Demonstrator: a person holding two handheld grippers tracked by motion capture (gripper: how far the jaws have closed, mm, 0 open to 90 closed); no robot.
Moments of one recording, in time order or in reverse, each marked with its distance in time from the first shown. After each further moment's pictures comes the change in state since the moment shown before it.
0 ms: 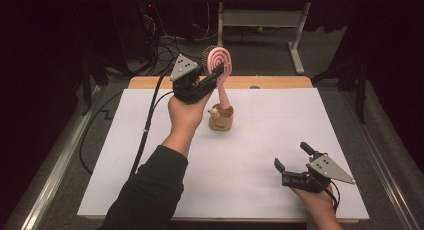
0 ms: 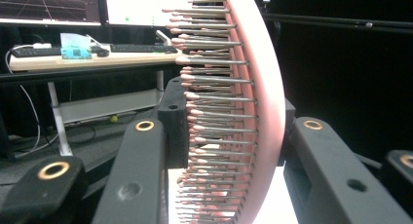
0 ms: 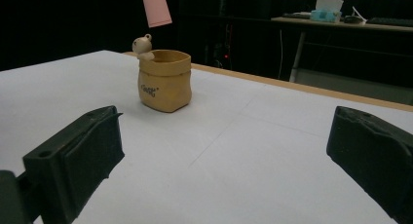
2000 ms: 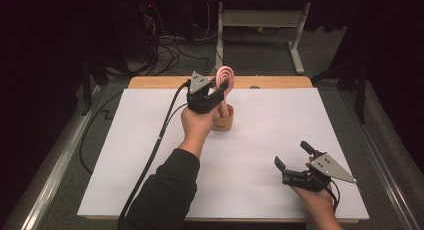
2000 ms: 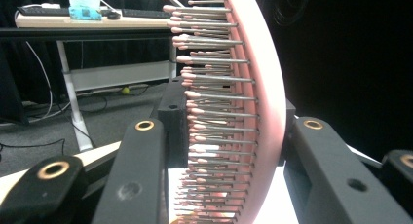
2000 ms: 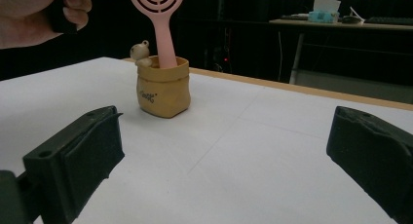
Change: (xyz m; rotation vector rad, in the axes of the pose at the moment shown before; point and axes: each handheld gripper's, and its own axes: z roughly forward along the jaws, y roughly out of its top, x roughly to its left) left arm 0.008 -0.065 0.043 0.091 0.065 -0.035; right arm -0.002 0.000 0.002 -0.017 0.000 0.030
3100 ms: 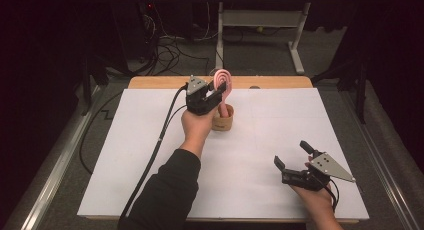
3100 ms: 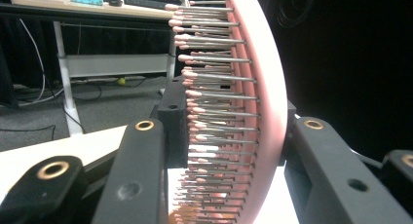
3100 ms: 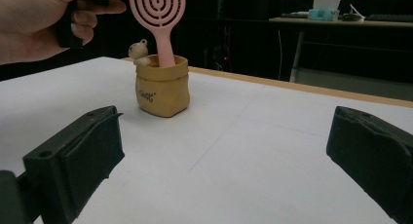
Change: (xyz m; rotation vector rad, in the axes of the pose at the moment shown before) left arm 0.012 -0.017 0.009 0.009 -0.005 -0.070; right arm -0.001 -0.001 0.002 0.004 -0.002 0.005
